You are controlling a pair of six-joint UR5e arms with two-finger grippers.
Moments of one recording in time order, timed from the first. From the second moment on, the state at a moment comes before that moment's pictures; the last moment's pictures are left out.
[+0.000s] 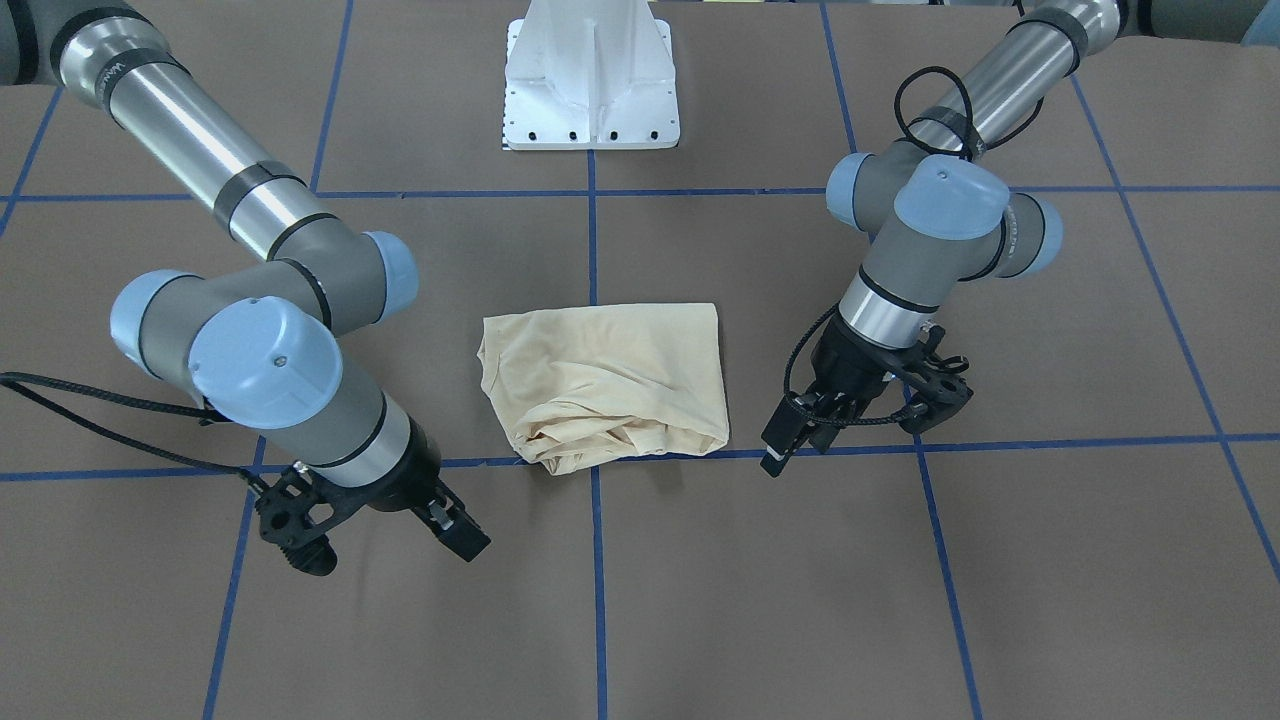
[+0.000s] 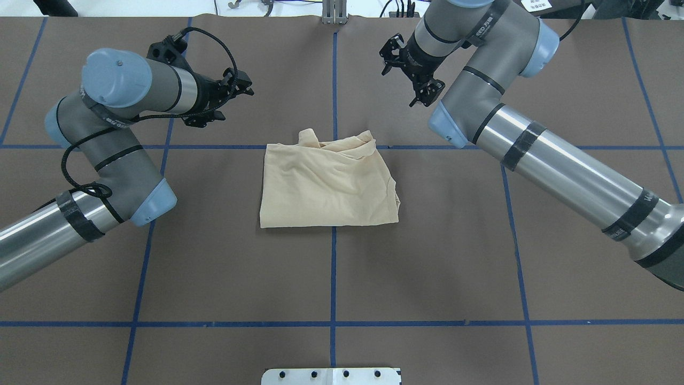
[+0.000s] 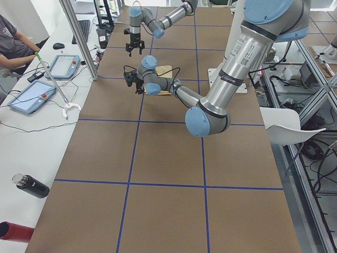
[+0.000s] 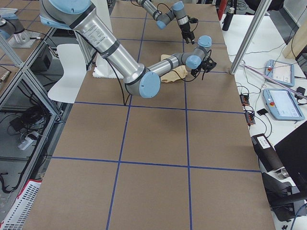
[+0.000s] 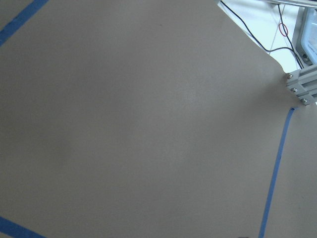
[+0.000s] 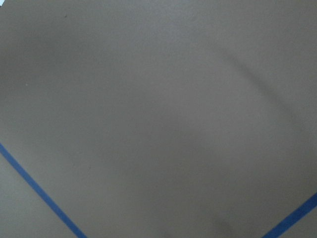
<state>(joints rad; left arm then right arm) -0.80 -2.12 -1.46 -2.31 -1.83 -1.67 0.90 -0.75 1.14 -1.13 2.18 1.80</state>
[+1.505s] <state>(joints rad) -1.51 -1.65 -1.72 -1.85 -2.25 0.06 1.52 -1.38 1.42 -1.46 2.33 0.04</state>
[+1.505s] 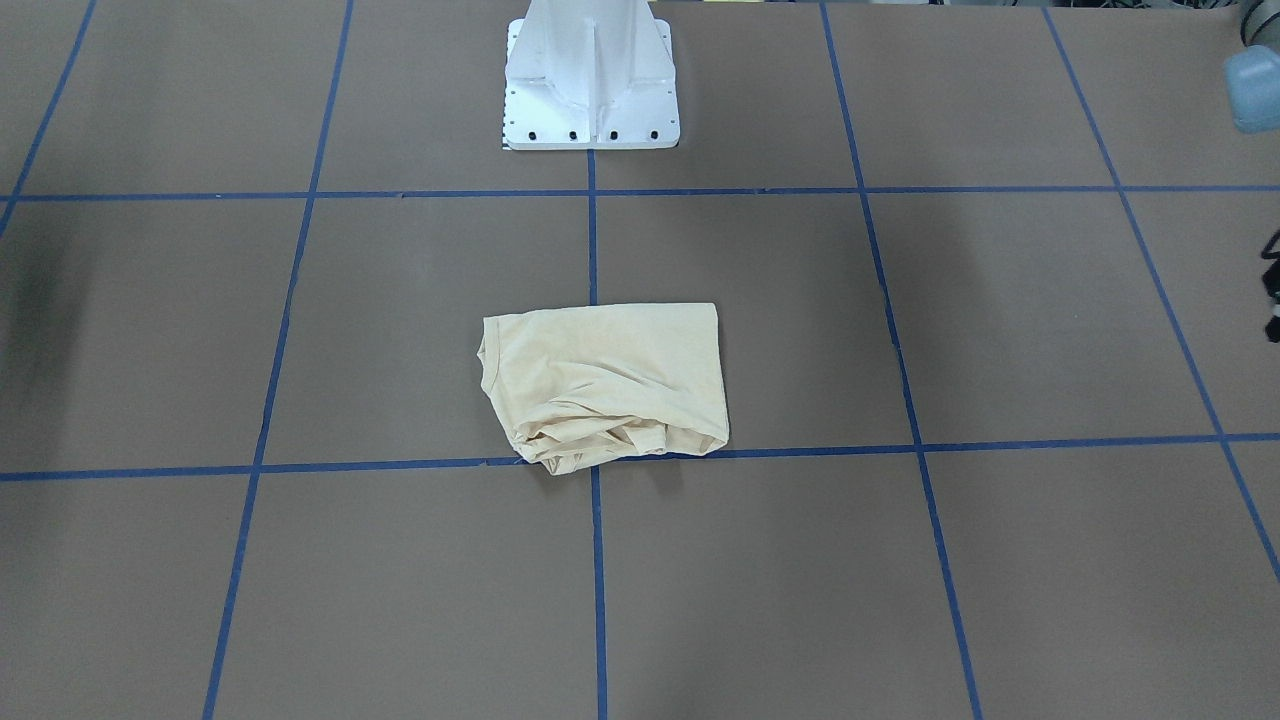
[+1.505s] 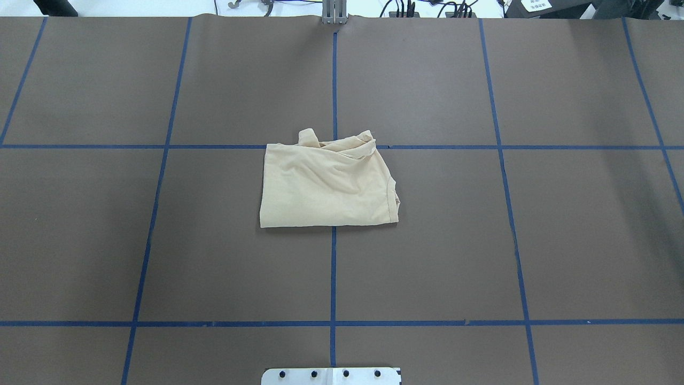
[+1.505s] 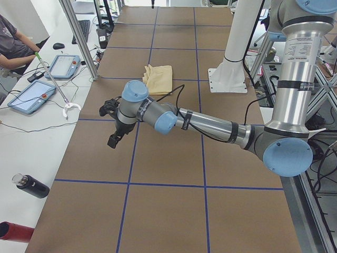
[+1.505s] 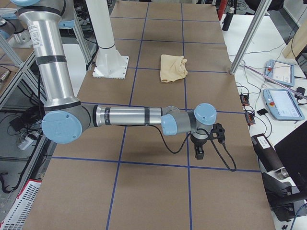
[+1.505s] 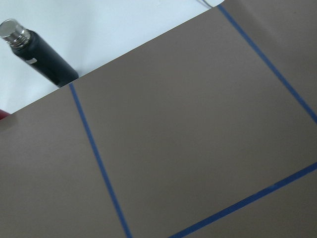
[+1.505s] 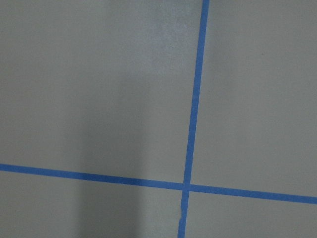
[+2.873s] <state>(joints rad) -1.56 -1.62 -1.59 -2.01 -2.37 0.06 1.51 -1.55 1.77 -1.69 2.33 0.17</state>
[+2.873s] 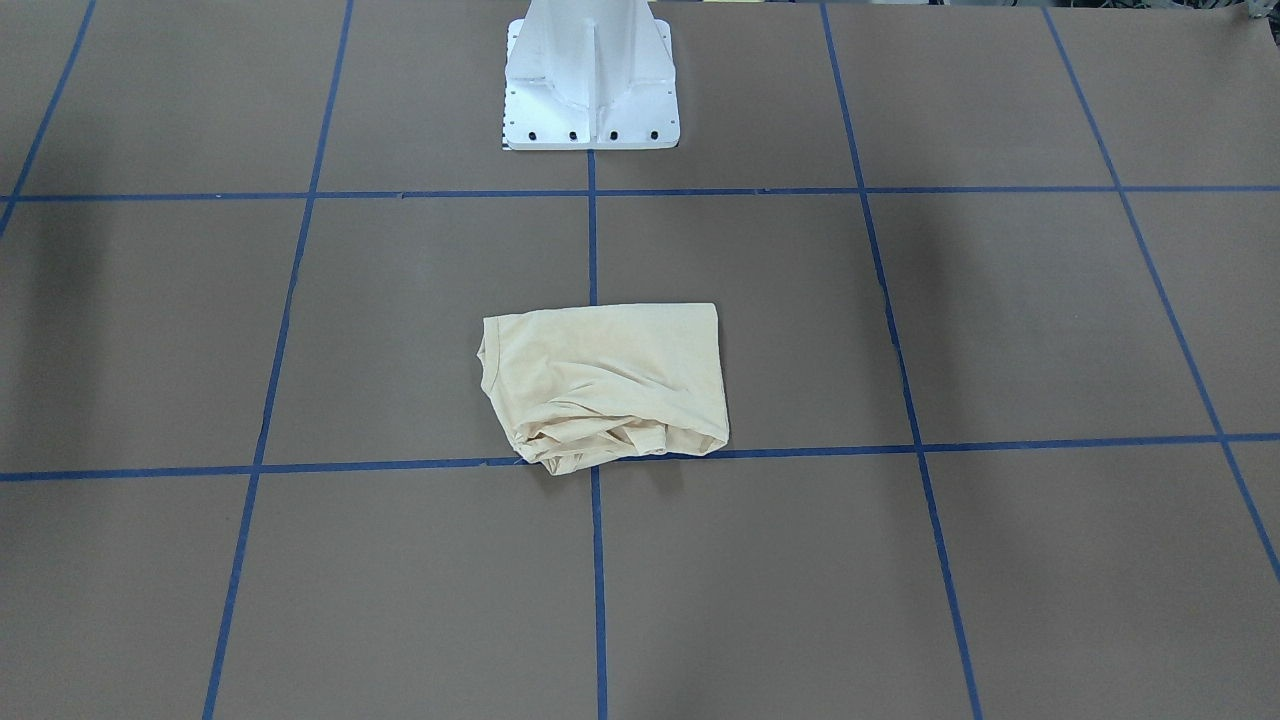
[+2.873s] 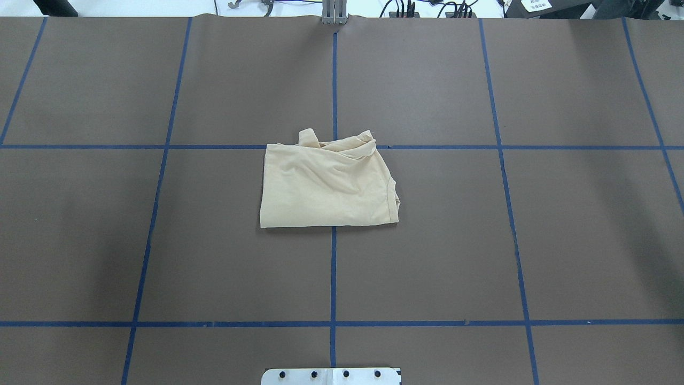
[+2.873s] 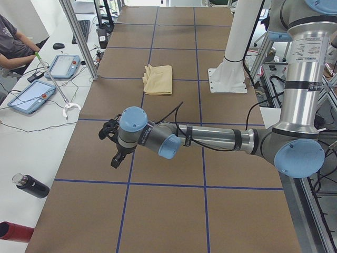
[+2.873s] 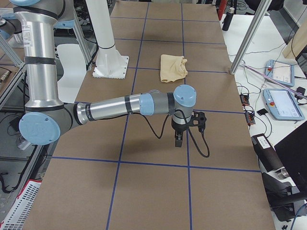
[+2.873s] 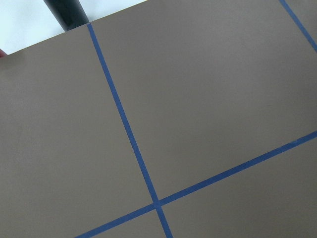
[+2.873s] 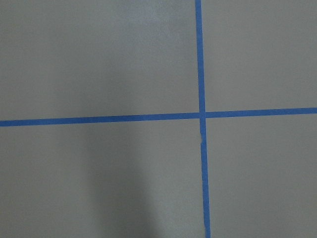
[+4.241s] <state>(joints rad) -1.57 -1.59 -1.85 -2.01 -2.37 0.06 1.50 -1.57 1.78 -1.52 2.47 0.17</state>
